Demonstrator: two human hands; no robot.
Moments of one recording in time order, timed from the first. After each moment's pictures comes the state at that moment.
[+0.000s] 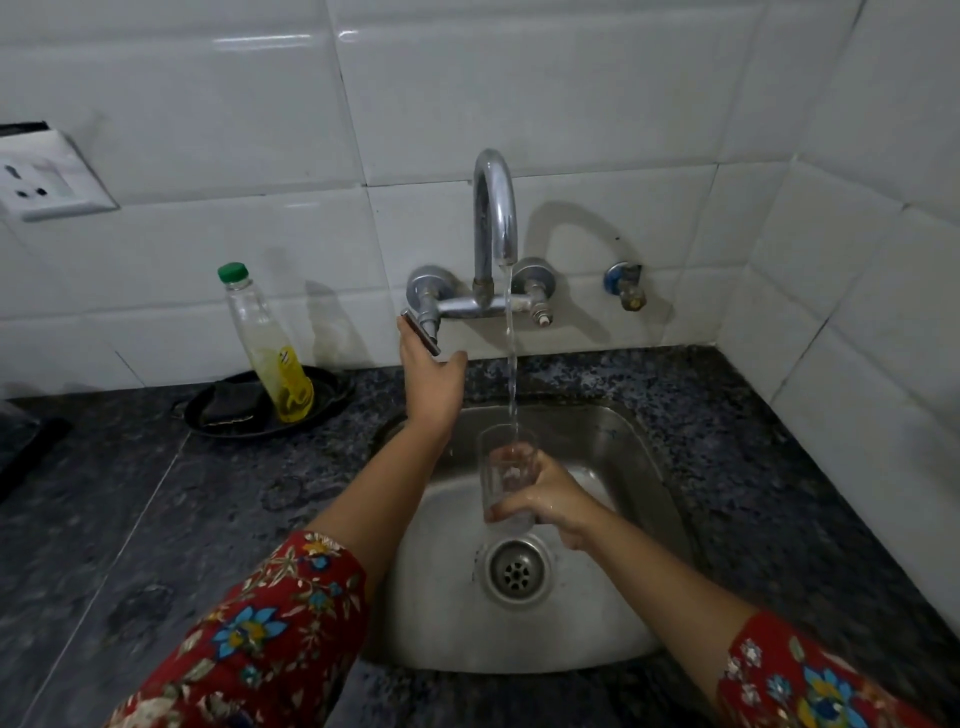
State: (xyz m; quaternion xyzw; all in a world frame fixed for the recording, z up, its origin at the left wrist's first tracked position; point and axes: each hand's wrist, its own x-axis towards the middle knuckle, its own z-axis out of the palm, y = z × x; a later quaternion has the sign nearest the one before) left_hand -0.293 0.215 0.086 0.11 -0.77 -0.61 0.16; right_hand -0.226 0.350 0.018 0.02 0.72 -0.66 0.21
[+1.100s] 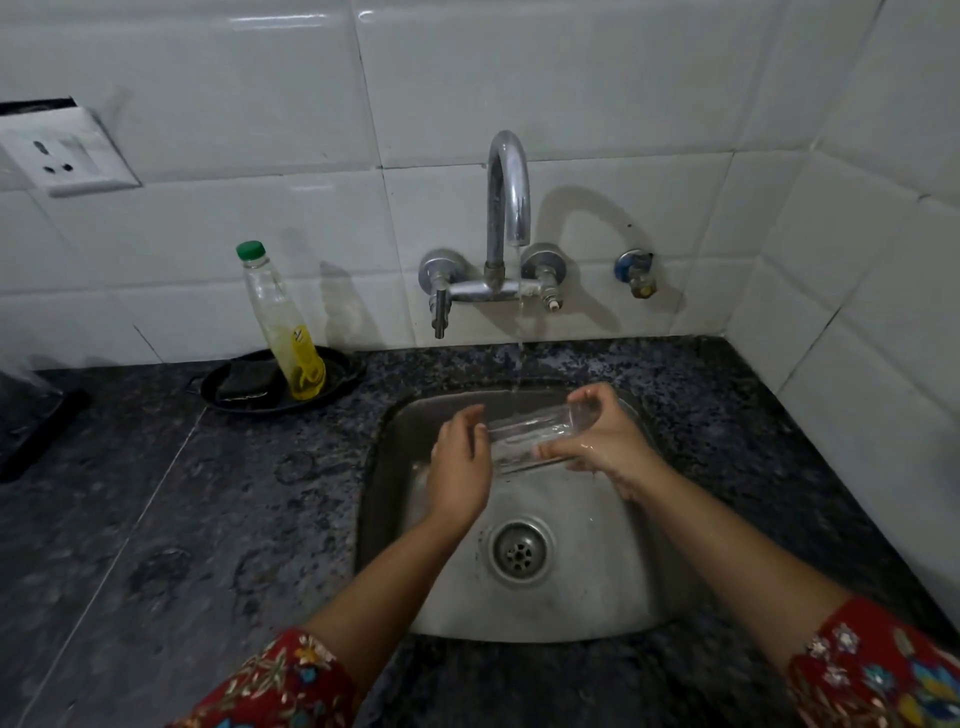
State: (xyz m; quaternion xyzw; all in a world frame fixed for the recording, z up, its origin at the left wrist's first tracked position) left_hand -0.207 0.222 0.016 0.07 -0.86 -0.50 0.09; right_hand -0.221 0.391 0.064 0.07 0.79 -0.61 0.09
